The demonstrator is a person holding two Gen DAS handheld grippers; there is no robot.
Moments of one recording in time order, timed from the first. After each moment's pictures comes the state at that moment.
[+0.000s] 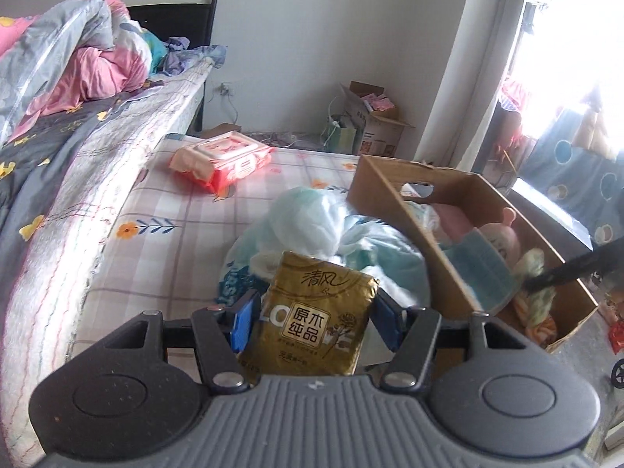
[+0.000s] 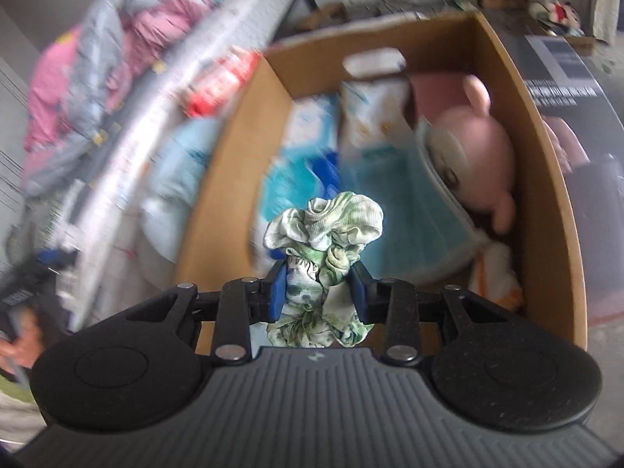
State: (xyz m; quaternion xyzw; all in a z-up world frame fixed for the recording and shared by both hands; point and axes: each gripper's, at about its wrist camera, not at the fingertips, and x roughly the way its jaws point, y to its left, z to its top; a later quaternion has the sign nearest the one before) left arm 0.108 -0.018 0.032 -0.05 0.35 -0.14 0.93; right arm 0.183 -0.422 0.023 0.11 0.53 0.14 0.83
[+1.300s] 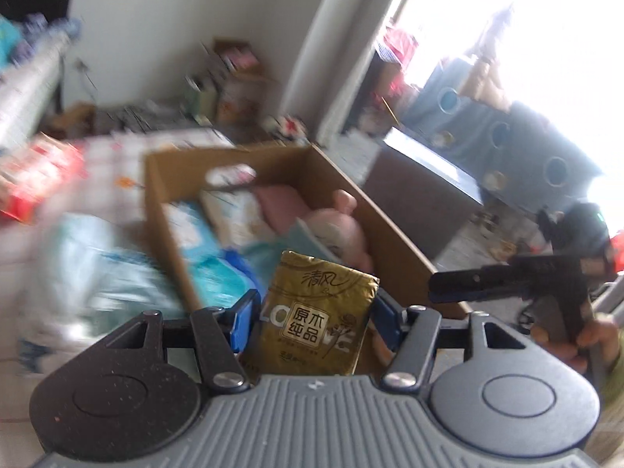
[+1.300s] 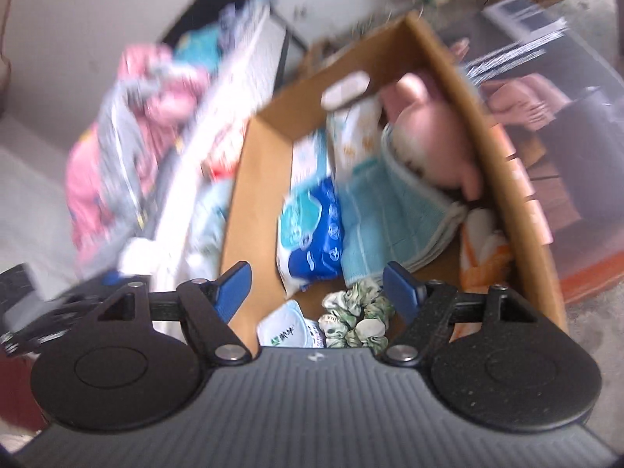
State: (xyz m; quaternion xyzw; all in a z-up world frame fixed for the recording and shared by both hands) left arm 0.167 -0.188 0.057 -0.05 0.42 -0.35 0.84; right arm 0.134 -0.482 0.028 0.30 0.45 0.14 0.83
